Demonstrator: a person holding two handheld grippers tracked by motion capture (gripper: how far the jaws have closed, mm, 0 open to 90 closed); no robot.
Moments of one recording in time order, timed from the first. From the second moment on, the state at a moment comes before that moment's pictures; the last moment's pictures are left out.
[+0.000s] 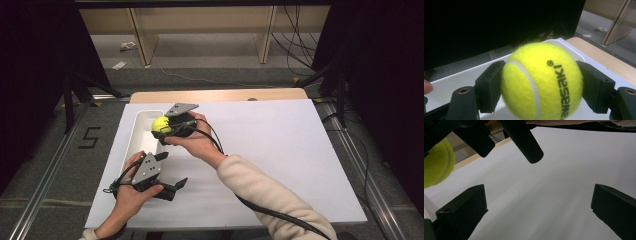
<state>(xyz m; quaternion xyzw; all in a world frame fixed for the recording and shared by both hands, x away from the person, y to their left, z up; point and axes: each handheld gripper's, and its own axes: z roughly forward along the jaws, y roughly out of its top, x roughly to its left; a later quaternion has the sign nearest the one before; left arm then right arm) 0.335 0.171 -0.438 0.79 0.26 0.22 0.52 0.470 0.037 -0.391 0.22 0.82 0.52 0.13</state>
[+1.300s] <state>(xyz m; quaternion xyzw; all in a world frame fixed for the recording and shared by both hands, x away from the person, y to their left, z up) 0.335 0.170 -0.438 0.79 0.26 0.22 0.52 0.475 0.053 -0.386 0.21 0.82 0.51 0.12</state>
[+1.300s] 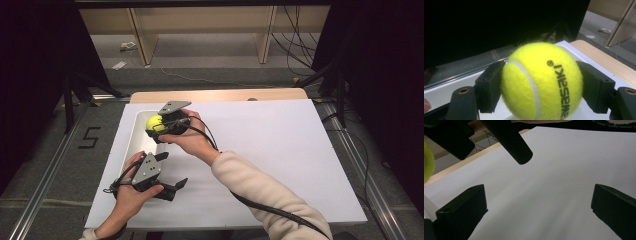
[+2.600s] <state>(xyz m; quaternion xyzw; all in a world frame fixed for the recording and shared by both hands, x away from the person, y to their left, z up) 0.335 0.170 -0.438 0.79 0.25 0.22 0.52 0.485 0.066 -0.388 0.21 0.83 0.50 0.11</state>
